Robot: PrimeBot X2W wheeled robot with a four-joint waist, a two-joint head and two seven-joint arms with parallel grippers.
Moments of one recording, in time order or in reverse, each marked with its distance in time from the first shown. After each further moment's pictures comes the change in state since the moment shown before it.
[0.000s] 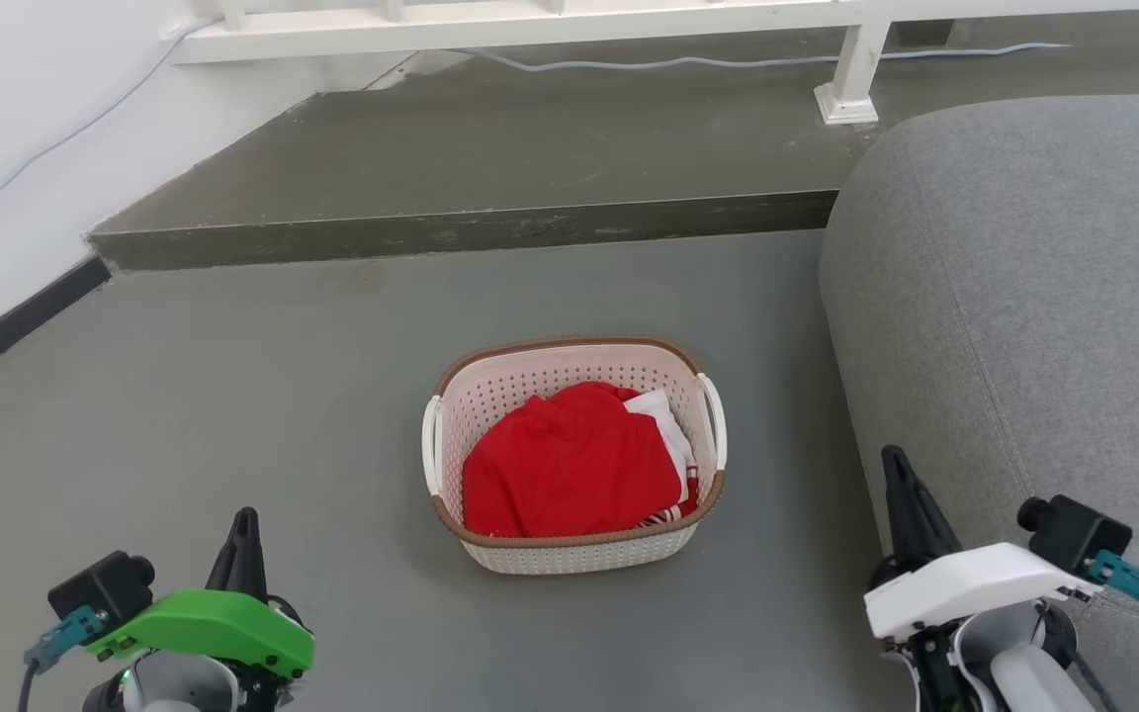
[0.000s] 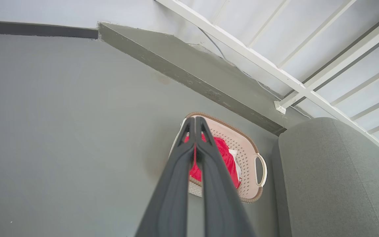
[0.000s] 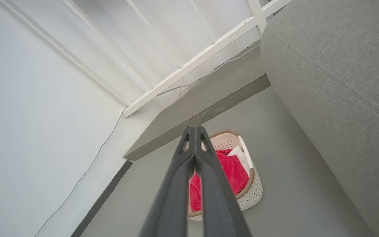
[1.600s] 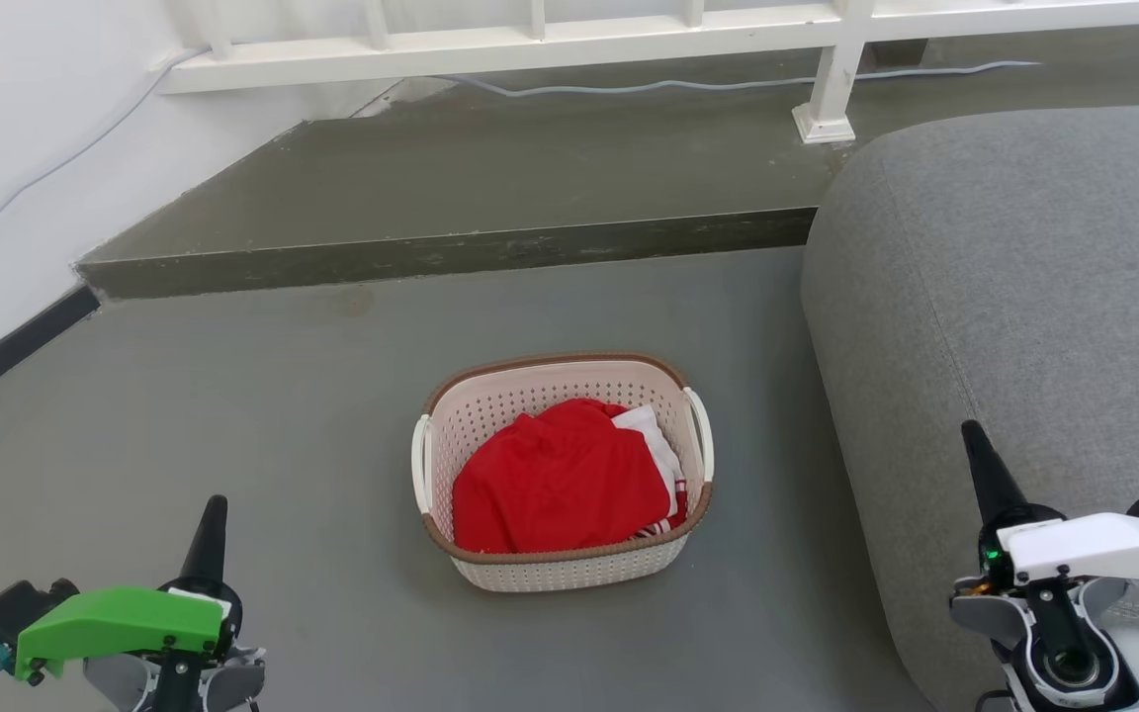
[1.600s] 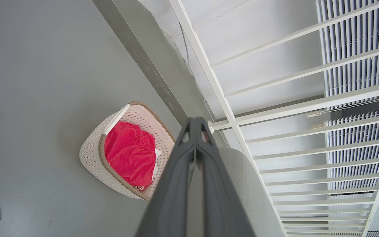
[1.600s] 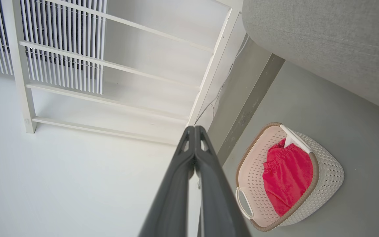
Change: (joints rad) left arm -0.001 -0.012 0.132 -0.036 -0.530 -0.087 0.150; right arm -0.043 -0.036 -0.159 0.046 0.628 0.113 0.125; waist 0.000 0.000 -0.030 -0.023
